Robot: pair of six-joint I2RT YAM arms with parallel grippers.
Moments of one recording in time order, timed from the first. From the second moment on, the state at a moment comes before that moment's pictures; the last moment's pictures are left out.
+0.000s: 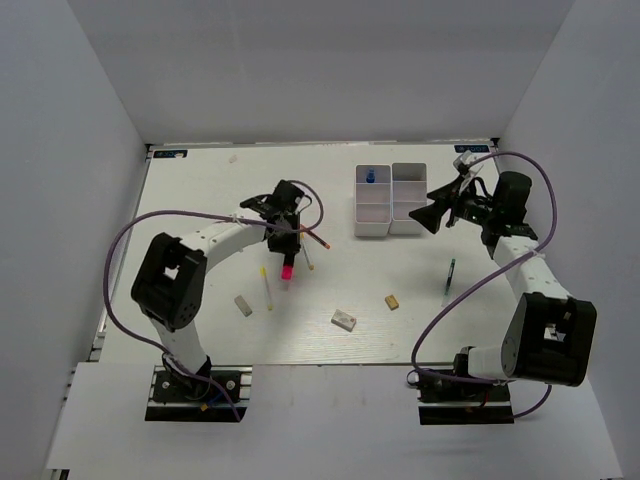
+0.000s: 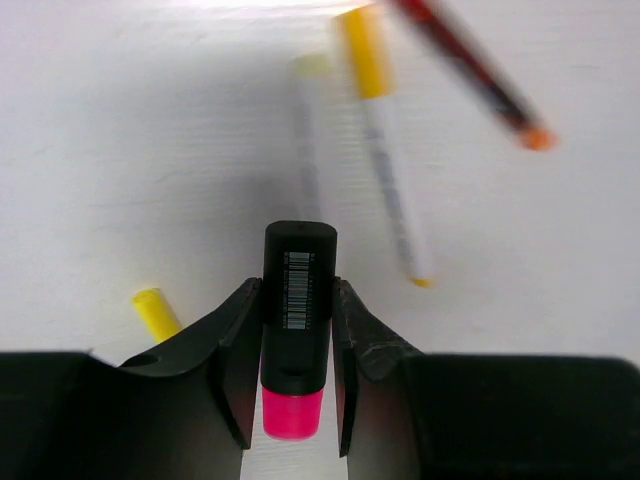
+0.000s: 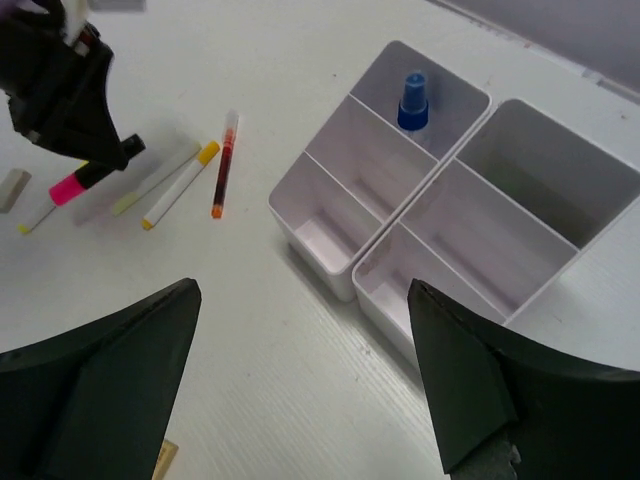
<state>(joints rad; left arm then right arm) -0.57 1.79 1.24 -0.62 -0.15 -0.50 -0.11 1.35 0.87 0.13 -1.04 -0.18</state>
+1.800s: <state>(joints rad) -0.72 2.56 2.16 0.66 0.22 -0.45 -0.31 1.23 0.72 -0.12 -0.96 -0.16</state>
